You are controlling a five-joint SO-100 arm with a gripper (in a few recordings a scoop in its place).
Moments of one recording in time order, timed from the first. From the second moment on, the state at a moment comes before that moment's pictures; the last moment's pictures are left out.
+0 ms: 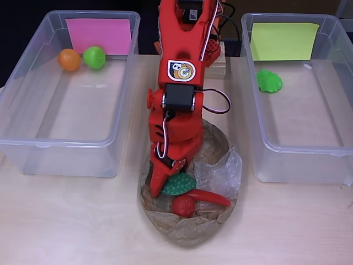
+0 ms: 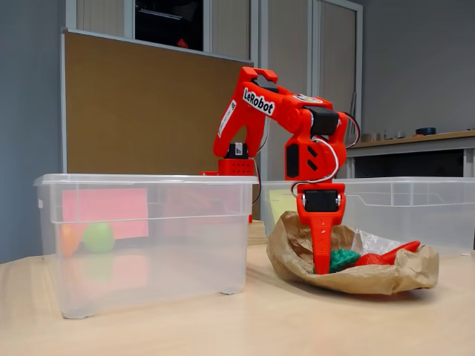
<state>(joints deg) -1.0 53.3 78.1 64.9 33.2</state>
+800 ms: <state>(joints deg) -19.8 91.8 90.4 89.7 58.4</state>
